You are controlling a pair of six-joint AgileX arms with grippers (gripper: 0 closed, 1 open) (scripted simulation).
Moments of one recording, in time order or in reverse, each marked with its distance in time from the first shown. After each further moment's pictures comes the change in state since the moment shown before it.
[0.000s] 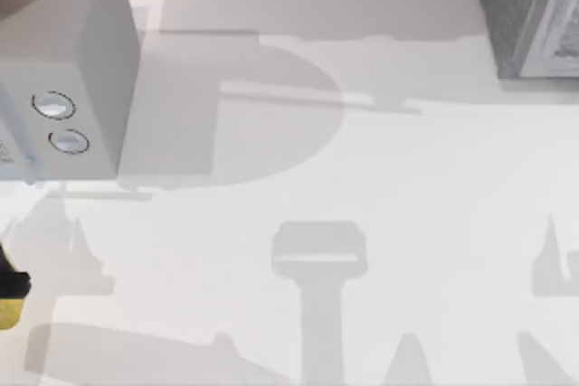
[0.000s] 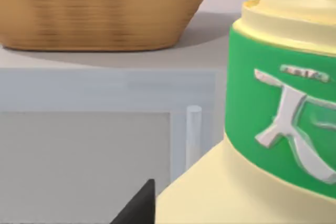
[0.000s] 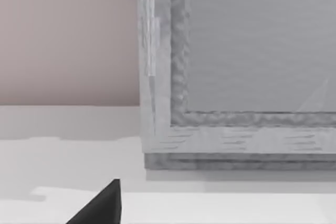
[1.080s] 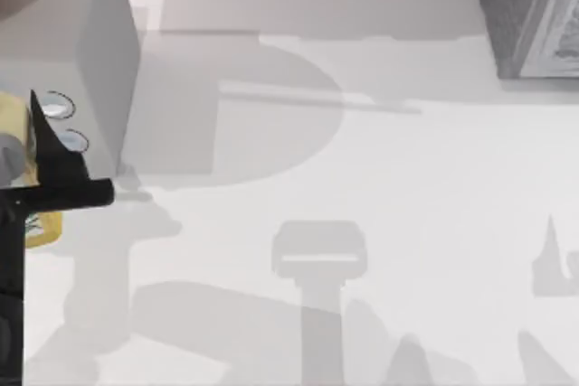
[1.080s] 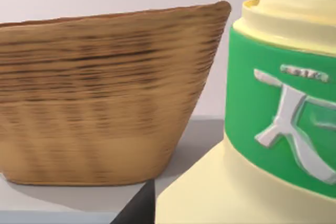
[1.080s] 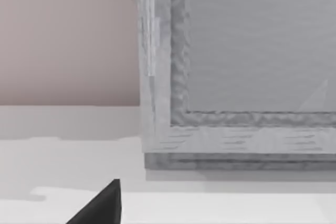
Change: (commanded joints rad) left arm -0.626 0.796 0.126 0.900 -0.762 0.260; right arm 0.000 0.000 0.000 0.000 0.000 0.000
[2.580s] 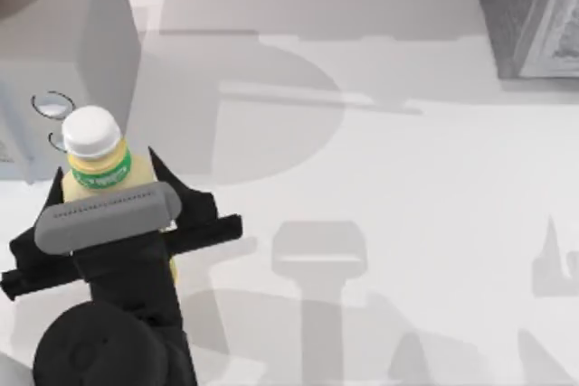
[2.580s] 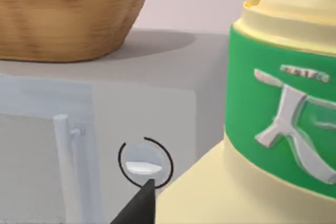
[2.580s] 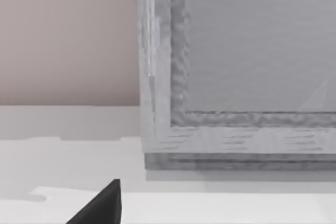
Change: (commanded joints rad) left arm -0.414 0.840 0.102 0.777 -0.541 0.030; right arm 0.000 0.000 0.000 0.000 0.000 0.000
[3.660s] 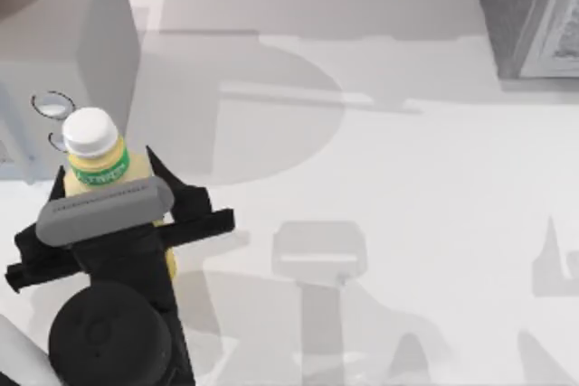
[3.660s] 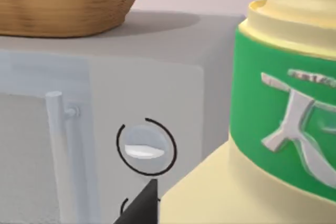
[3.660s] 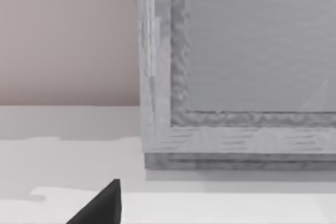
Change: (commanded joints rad) left arm 0.083 0.080 0.000 -0.017 0.076 -0.120; right arm 0.000 0.000 0.000 0.000 0.000 0.000
